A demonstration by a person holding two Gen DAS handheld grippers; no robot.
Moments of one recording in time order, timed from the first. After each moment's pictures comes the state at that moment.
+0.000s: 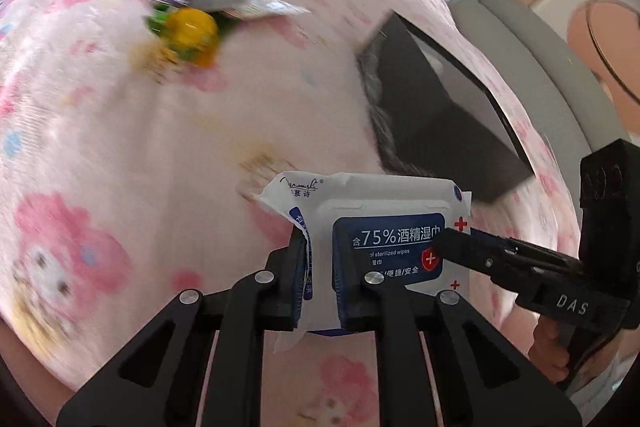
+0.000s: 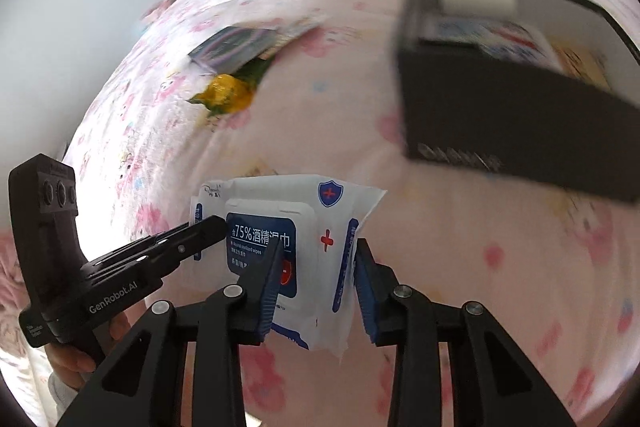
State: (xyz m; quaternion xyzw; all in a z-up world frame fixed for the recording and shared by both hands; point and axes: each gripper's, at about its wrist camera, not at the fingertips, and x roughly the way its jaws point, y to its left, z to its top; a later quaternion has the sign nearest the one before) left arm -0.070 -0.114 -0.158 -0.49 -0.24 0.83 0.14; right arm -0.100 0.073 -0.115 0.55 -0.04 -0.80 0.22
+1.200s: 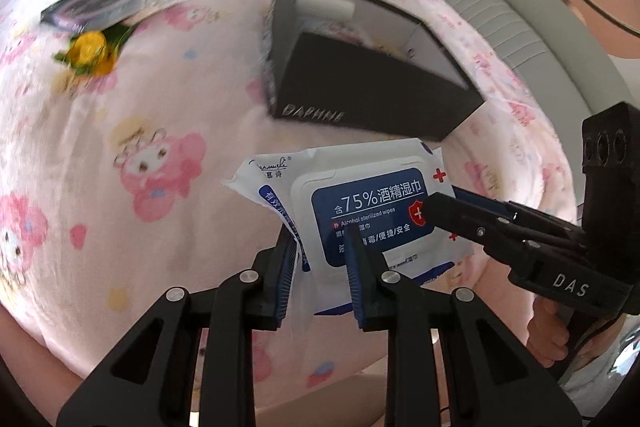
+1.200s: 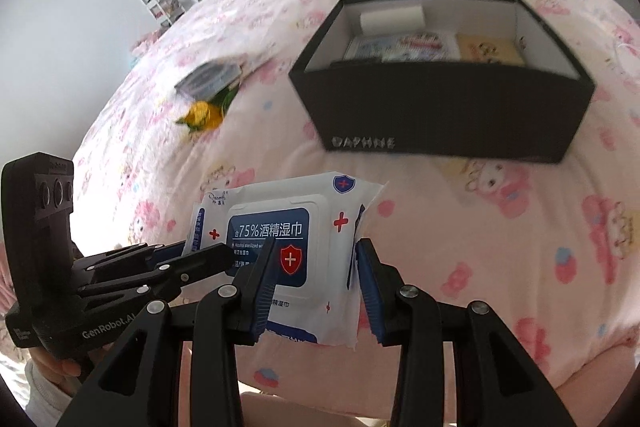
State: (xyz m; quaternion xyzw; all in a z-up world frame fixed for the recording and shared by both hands) left arm -0.053 -0.016 -0.103 -0.50 -0.16 0.83 0.19; right arm -0.057 0.159 -0.075 0.51 -0.06 -0.84 0.19
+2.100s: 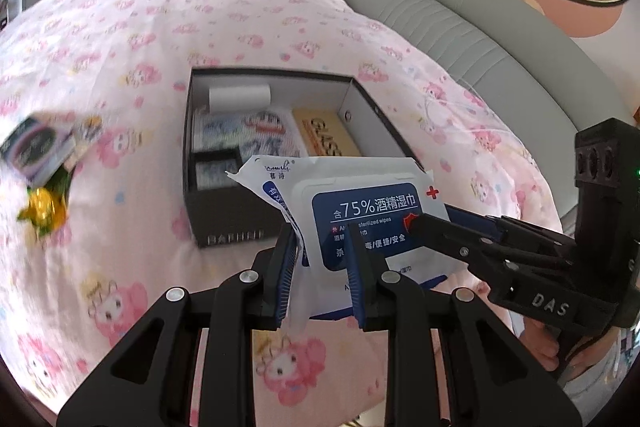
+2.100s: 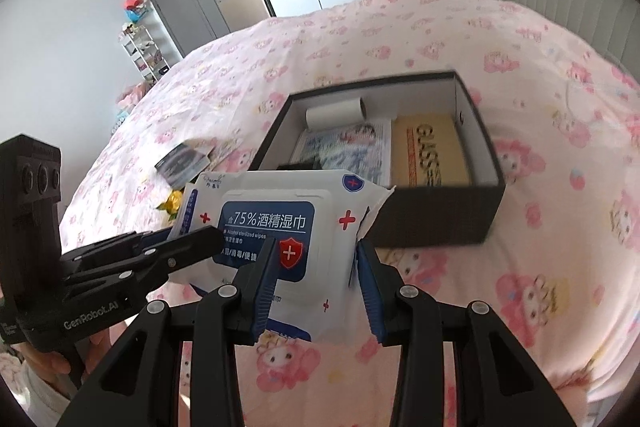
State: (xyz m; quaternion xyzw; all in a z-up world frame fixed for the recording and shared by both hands) left arm -0.129 0.059 -0.015 -0.43 -0.10 0.87 0.23; right arm -0.106 0.228 0.000 0.43 -0.07 -0.89 0.16
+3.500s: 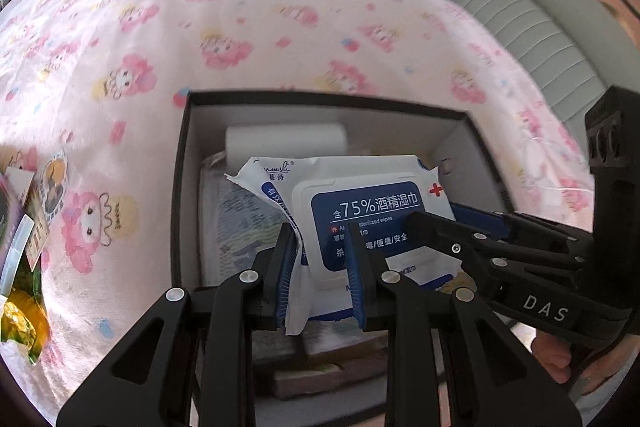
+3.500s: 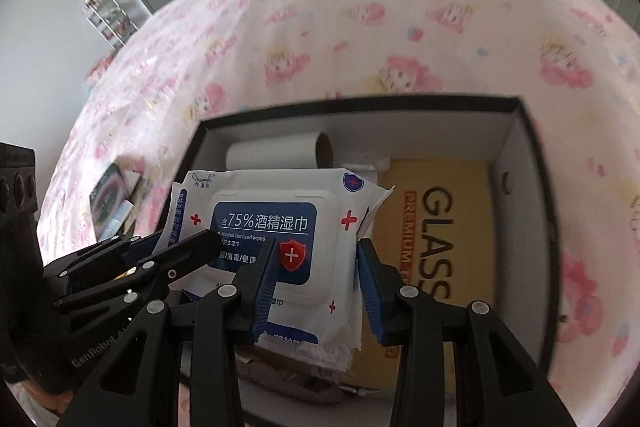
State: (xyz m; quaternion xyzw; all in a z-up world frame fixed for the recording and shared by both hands) left arm -0.344 0.079 -0.093 -0.52 -0.10 0.83 0.15; right arm -0.346 0.225 -0.076 0.55 -0.06 -0.82 0.15
